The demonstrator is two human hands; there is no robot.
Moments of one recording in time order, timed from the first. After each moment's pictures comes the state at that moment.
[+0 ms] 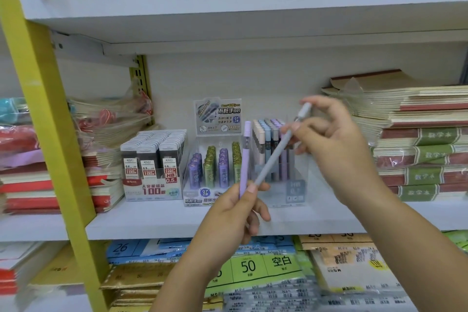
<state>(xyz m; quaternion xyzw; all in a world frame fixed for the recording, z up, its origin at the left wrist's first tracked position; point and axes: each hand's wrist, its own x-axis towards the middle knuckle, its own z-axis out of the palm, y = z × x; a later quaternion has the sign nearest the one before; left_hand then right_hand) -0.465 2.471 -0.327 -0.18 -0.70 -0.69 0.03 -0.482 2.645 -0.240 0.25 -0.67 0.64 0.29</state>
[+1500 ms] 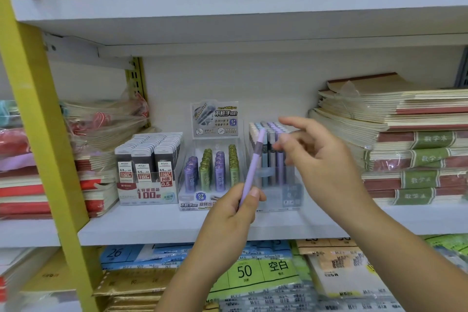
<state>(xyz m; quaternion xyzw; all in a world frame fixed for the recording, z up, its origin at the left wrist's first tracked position) -0.472 2.474 -0.334 -0.17 -0.78 -0.59 0.13 -0.483 2.641 -0.256 0.25 -0.74 0.52 0.35</state>
